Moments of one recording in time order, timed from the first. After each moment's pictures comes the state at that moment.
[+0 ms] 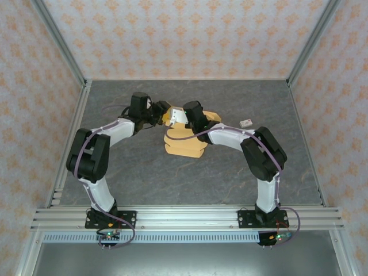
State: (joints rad) left arm -0.22 1.77 1.09 0.09 0.45 -1.27; right arm 0.68 1.92 1.26 0.13 0.40 -1.09
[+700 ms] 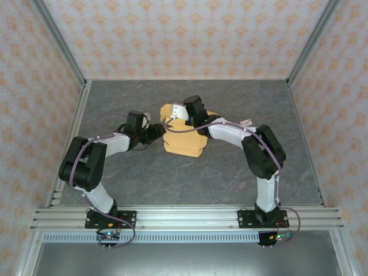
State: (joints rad) left arm -0.22 1.70 0.82 0.08 0.40 -0.77; right arm 0.66 1.95 1.36 -0.02 0.35 -1.00
